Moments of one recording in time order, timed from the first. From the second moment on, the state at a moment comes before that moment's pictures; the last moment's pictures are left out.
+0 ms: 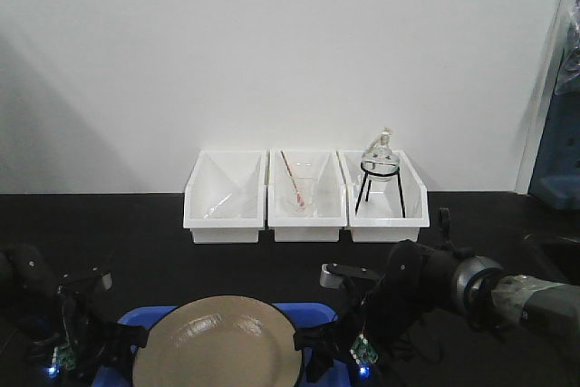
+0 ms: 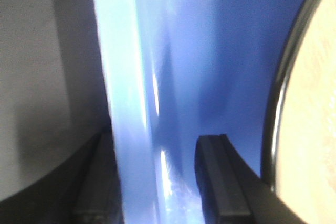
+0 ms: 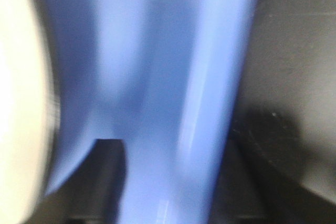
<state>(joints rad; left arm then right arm) -0.05 2.07 -1.40 -0.47 0.81 0.32 0.34 2.19 -1.58 0.45 0.79 -0.13</state>
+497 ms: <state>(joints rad) -0.05 2.07 -1.40 -0.46 0.80 0.32 0.32 2.20 -1.59 0.45 0.81 -0.12</state>
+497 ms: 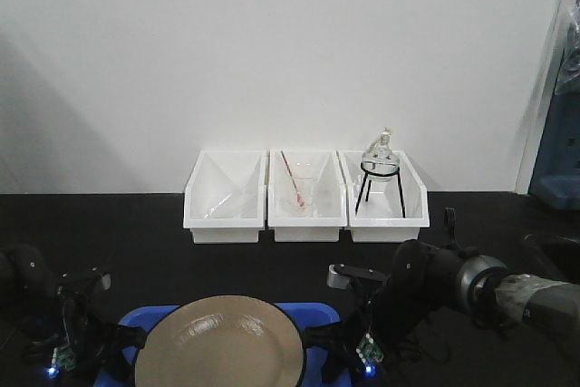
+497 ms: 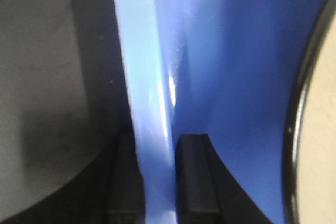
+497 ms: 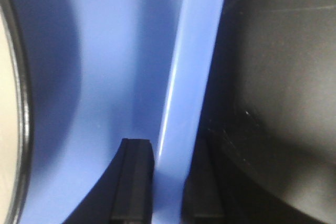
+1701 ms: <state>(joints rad) -0.05 2.08 -1.77 -0.49 1.21 0.02 0.21 2.12 -1.87 0.46 1.19 0.04</state>
